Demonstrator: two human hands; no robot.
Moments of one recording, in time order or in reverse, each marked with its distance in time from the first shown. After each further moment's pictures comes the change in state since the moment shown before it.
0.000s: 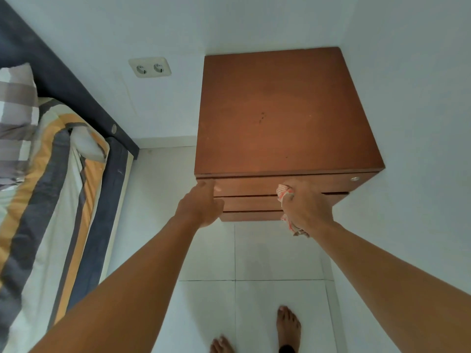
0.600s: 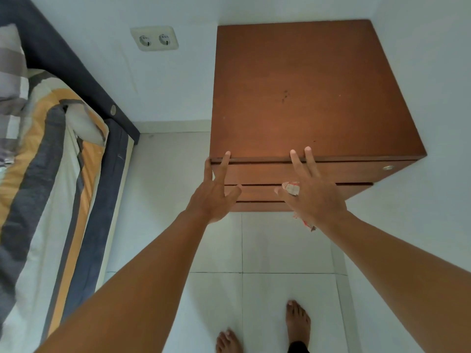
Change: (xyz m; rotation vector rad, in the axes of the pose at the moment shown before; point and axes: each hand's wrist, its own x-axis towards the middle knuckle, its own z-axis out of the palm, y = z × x) left_hand 0.024 -0.049 0.032 -0.132 0.021 0.095; right_hand 0.026 -0.002 0.065 -0.354 0.079 -0.211
